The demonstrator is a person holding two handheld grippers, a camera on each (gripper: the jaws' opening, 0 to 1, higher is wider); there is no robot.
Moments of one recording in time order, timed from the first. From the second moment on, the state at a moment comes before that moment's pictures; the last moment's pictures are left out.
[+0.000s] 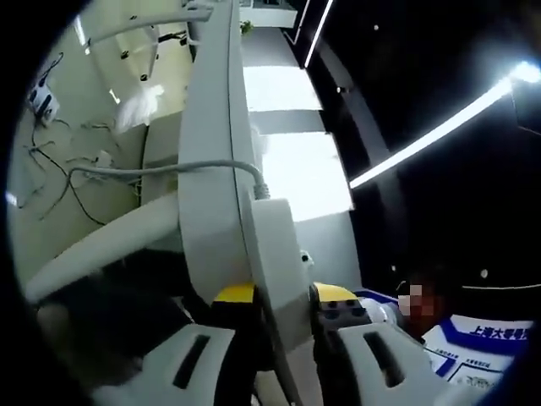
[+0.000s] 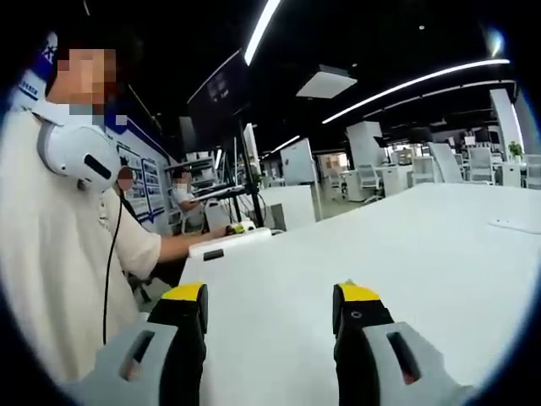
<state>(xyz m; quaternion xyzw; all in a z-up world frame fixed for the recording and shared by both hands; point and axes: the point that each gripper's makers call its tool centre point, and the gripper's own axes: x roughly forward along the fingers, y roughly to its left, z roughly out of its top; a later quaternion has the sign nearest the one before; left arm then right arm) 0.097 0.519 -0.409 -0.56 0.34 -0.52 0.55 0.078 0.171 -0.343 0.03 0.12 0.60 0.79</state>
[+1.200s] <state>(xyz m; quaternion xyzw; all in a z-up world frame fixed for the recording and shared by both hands) 0.105 0.534 -0.412 -0.50 0.29 -0.49 0.65 0.078 0.181 -0.333 0.03 0.10 0.61 0.78</state>
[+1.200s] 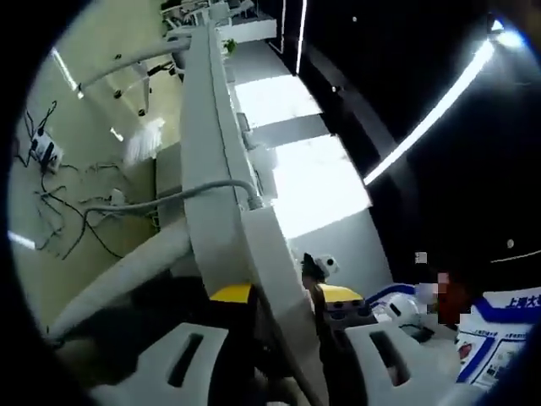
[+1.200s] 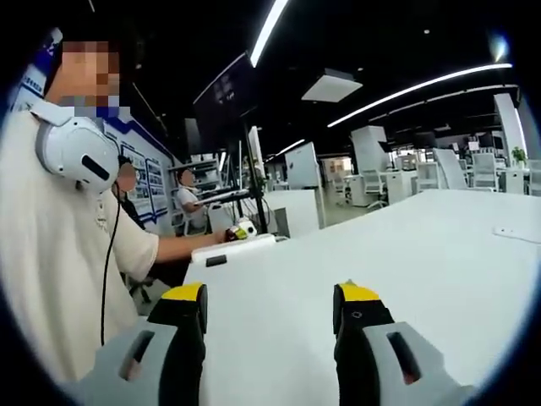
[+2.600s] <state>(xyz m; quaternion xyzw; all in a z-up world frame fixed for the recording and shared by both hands) 0.105 0.550 -0.327 -0.34 0.12 -0.41 0.83 0.084 0.171 -0.296 0.05 0.04 0.61 0.79</state>
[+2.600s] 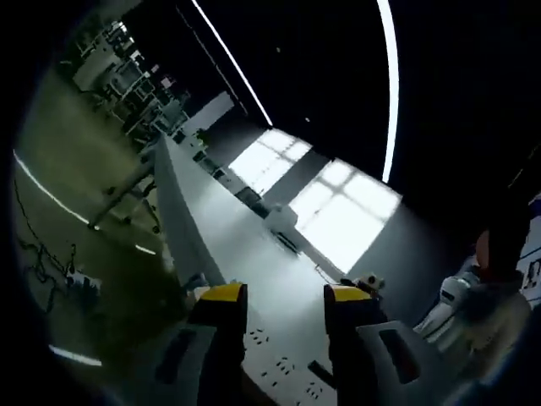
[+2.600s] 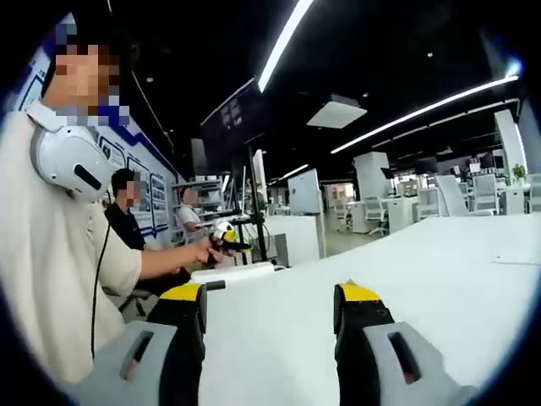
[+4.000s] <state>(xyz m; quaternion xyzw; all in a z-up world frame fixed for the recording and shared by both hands) 0.033 0.505 -0.281 -0.12 0.04 -0.36 0.93 0.059 0.112 -0.269 0.04 0.00 0.57 0.82</state>
